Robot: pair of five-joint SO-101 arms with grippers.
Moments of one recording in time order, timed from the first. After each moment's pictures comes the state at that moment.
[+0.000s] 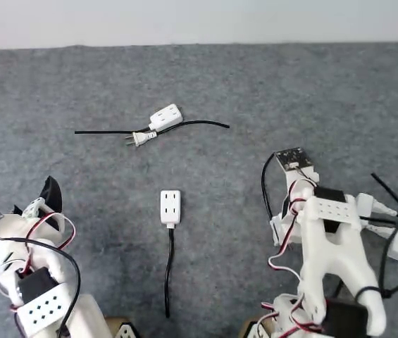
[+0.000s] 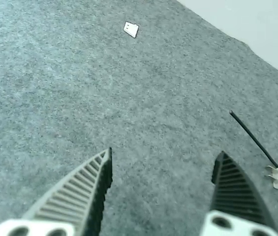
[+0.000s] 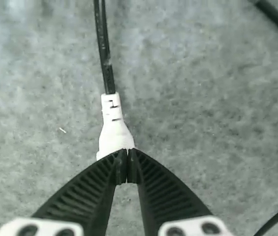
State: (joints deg) left arm -36.0 -73.9 85.8 34.9 20.4; right arm 8.3 -16.0 52.2 58.5 23.3
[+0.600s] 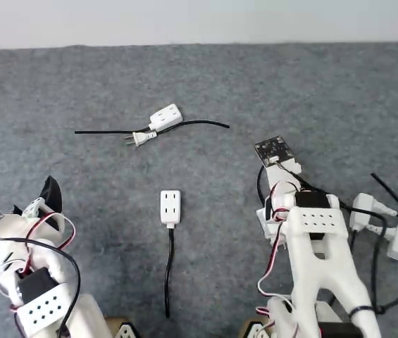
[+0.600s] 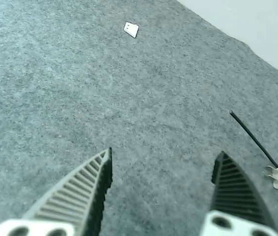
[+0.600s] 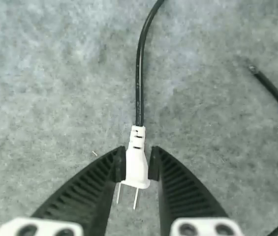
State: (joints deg) left arm -36.0 -73.9 85.8 34.9 20.4; right arm -1.8 -26.8 54.3 56.5 20.6
